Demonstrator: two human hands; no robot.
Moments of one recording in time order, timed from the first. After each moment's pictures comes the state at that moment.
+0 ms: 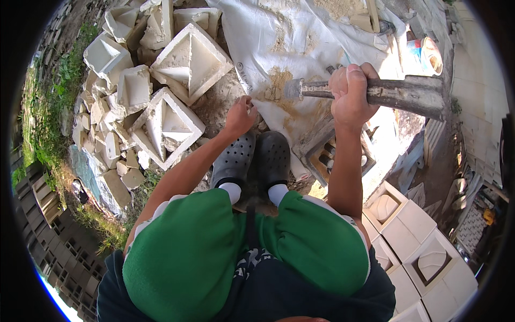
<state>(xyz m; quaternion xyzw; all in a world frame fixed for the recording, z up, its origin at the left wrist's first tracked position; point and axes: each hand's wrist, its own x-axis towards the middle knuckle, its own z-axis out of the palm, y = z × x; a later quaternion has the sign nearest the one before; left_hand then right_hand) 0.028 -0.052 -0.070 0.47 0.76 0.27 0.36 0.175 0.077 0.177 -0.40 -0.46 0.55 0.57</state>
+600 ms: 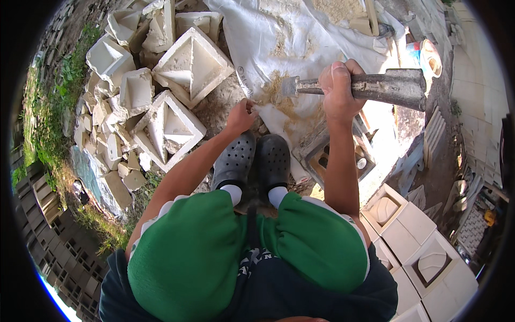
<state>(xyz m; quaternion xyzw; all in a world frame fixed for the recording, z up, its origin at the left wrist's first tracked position) 0.022 -0.039 -0.081 0.43 0.76 0.26 0.41 0.175 0.087 0.155 -0.34 -0.47 0.59 0.56</state>
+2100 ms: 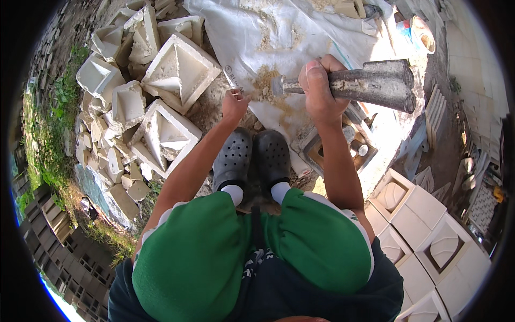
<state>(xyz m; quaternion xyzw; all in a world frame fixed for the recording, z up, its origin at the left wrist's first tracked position) 0.026 -0.010 -0.093 0.27 0.79 0.34 0.43 0.181 0.068 0.152 -0.35 -0.54 0.56 0.52</state>
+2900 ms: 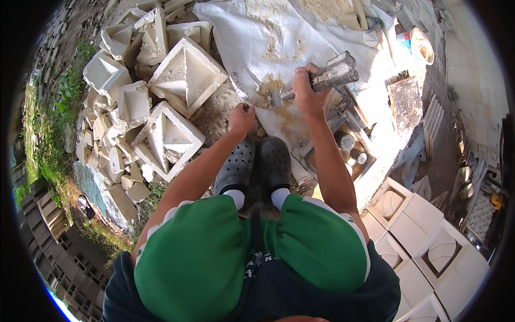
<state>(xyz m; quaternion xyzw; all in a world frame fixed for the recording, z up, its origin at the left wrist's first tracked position) 0.039 -0.024 -0.112 0.27 0.78 0.32 0.46 0.163 0.079 0.098 -0.41 -0.49 0.56 0.53</state>
